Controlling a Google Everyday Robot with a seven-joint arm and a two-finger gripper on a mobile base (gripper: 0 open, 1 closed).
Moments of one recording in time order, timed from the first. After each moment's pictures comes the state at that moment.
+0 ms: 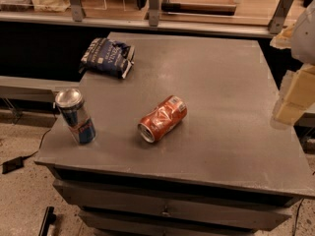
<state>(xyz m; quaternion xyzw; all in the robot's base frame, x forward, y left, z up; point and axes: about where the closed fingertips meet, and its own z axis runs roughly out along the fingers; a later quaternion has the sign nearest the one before) 0.438 -0.216 0.979 -0.60 0.78 -0.04 0.16</state>
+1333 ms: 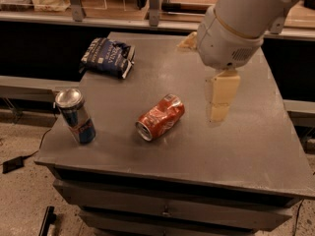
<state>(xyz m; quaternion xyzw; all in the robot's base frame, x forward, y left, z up) 0.462 -0.081 0.951 -0.79 0.59 0.01 0.17</state>
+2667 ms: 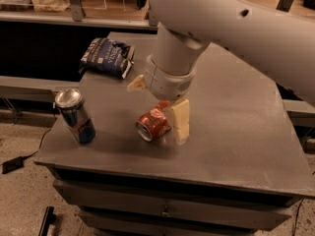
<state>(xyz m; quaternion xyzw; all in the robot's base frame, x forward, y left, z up) 0.471 0.005 0.859 -0.90 0.41 0.04 0.11</state>
